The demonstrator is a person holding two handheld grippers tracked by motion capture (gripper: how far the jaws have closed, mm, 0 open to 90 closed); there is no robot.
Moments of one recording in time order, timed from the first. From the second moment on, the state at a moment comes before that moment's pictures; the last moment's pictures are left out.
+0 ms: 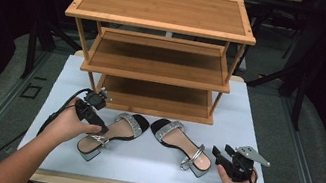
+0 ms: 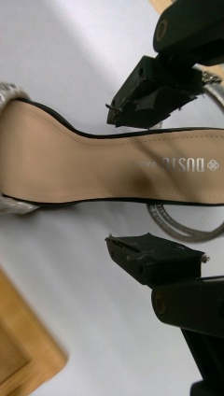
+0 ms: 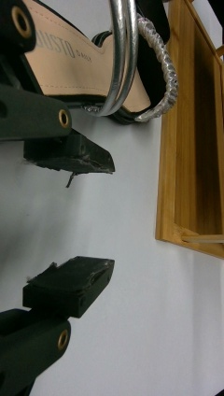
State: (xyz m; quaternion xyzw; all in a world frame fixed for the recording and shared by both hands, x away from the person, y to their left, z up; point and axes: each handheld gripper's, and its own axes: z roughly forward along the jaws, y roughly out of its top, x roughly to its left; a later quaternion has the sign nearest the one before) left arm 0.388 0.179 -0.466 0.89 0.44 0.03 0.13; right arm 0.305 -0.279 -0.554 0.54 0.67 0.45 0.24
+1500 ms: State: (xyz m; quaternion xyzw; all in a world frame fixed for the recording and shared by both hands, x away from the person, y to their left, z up) left arm 0.408 0.150 -0.512 0.90 0.43 -0.05 0.01; right arm 0.309 -0.280 -0.557 0.55 0.66 0.46 0.23
